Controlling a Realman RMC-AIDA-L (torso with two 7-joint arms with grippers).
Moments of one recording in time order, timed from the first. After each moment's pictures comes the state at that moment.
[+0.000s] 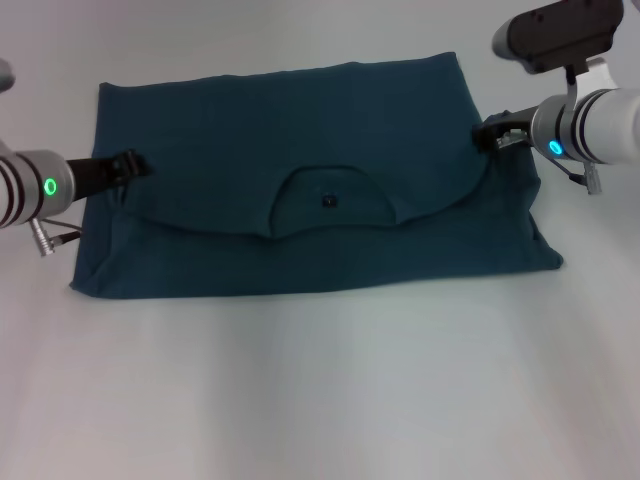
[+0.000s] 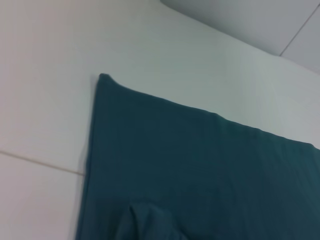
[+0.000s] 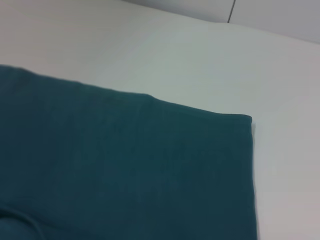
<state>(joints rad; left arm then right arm) -0.90 -2.10 0.64 0.52 2.49 0.57 -2.54 0.96 2.04 -1.01 -0.43 -2.75 -0.34 2.58</state>
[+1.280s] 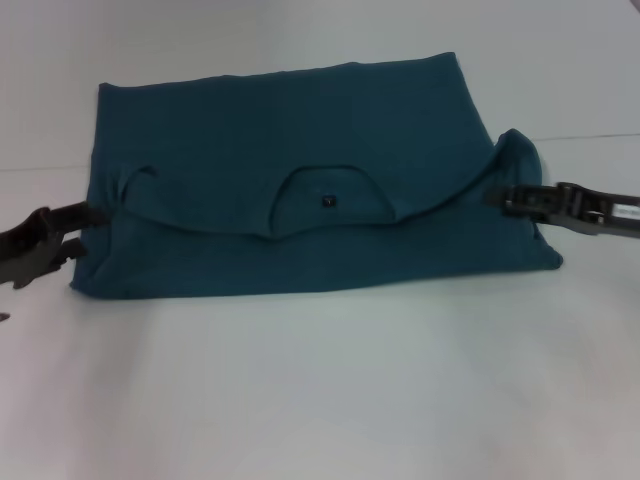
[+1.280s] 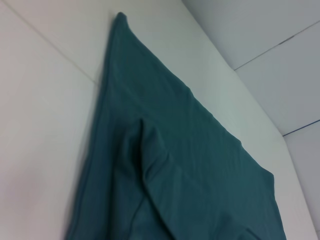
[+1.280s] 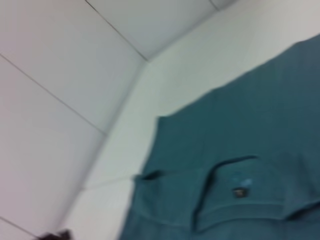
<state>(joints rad) -0.54 -2.09 0.60 0.78 2.10 1.10 -2.53 0.50 2.01 -0.71 -0.80 -1.93 -1.36 2.23</state>
